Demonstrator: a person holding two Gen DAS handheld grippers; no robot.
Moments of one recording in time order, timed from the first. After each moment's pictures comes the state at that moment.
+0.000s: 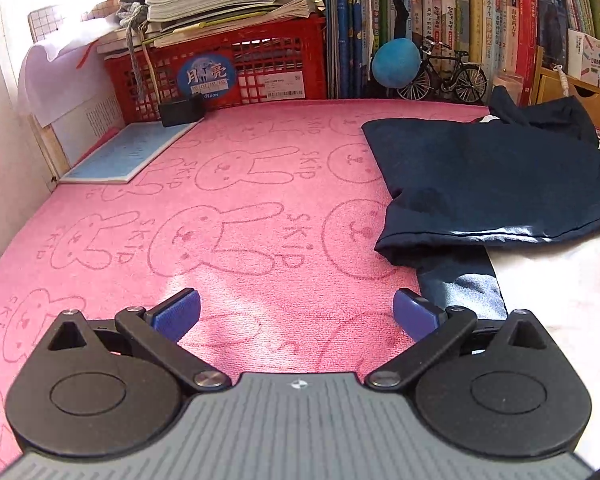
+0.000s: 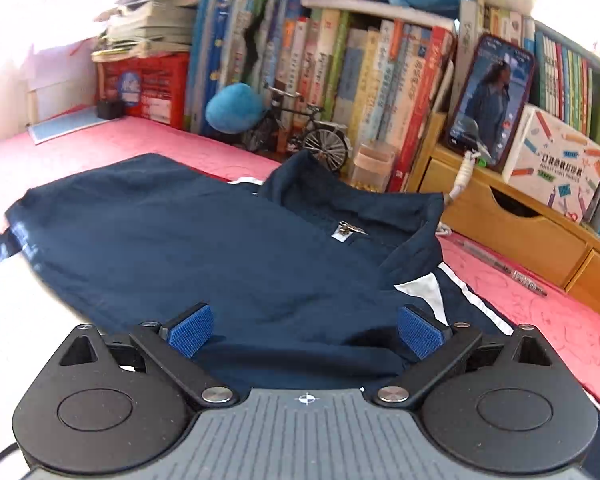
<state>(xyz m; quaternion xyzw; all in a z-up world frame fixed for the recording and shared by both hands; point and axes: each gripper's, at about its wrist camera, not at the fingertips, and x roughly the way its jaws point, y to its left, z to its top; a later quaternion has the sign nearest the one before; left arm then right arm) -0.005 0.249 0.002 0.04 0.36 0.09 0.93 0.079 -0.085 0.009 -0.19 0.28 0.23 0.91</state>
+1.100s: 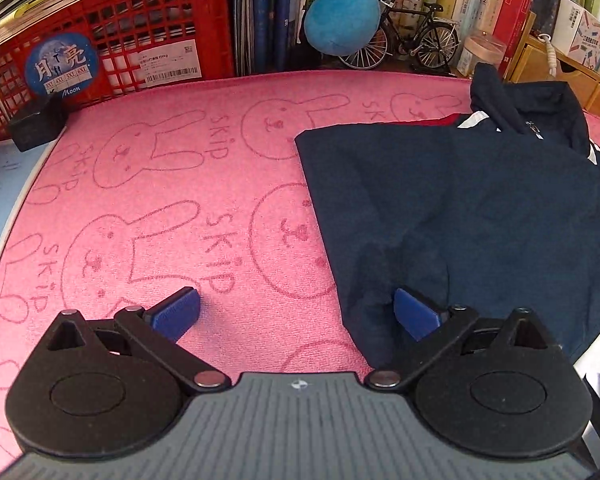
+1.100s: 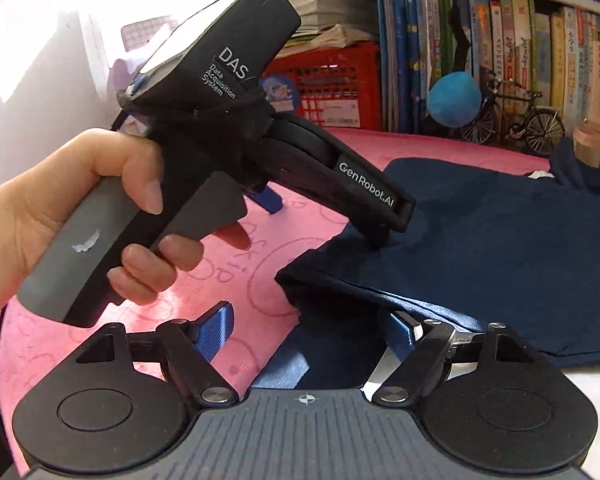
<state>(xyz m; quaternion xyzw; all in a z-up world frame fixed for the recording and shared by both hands) 0.157 0.269 0.001 0.02 0.49 -0.06 0.87 0.011 0.159 -0.011 -0.03 0.34 0.27 0.90</state>
